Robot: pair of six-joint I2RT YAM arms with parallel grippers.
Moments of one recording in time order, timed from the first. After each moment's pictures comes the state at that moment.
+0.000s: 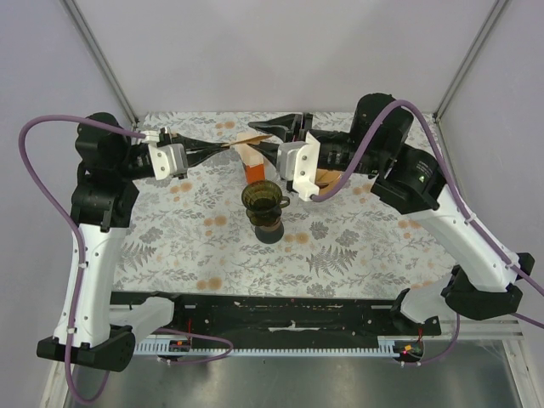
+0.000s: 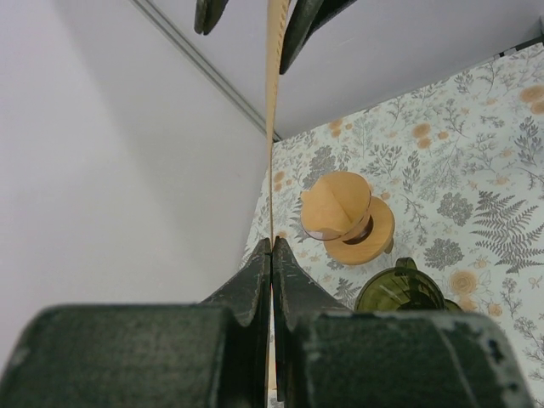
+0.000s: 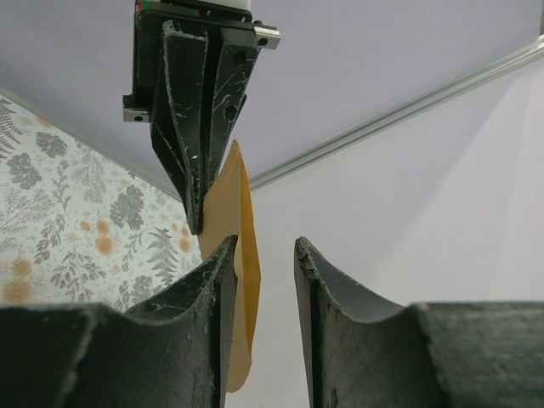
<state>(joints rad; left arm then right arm) -0.16 1.07 1.52 -0.45 1.18 0.70 0.93 1.44 1.99 -0.49 -0.46 -1.00</state>
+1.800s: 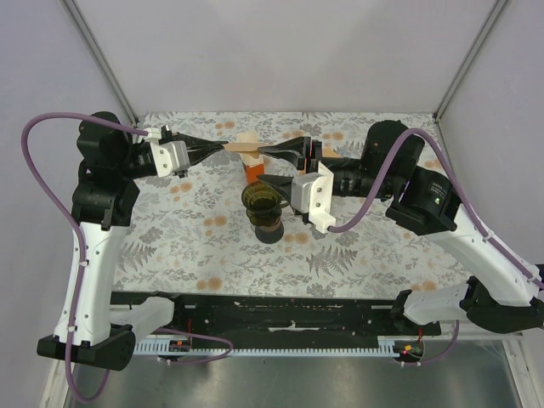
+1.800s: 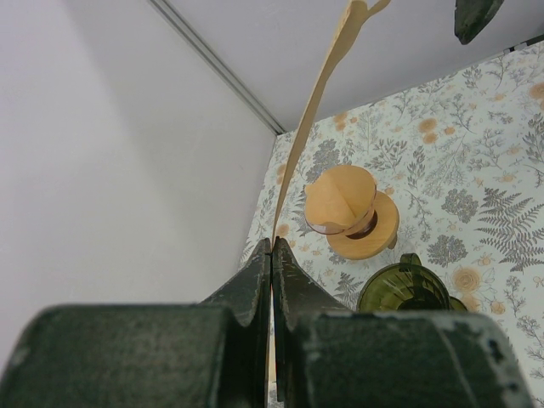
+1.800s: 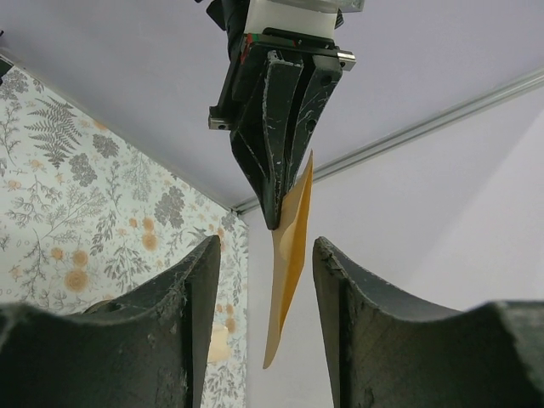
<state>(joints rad) -0.16 1.08 1.52 -0.47 1.15 0.70 1.01 1.29 1.81 -0.51 -0.45 -0.99</state>
